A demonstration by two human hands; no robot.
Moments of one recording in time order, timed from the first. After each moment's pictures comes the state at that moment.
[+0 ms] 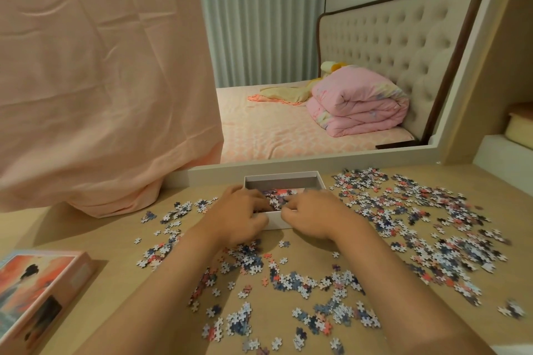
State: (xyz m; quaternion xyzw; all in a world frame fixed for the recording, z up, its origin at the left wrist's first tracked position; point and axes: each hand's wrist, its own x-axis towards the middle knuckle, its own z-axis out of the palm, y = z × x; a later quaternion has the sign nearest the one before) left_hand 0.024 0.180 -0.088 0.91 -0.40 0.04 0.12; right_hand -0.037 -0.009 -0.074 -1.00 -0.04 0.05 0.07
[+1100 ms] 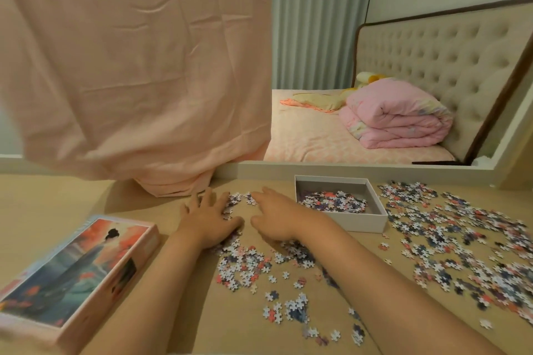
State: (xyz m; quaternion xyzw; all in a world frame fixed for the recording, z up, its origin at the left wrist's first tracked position) left_hand 0.038 0.317 -0.117 0.99 -0.07 -0.06 0.08; right_hand -0.004 0.138 -0.072 -0.97 -0.13 0.09 0.16
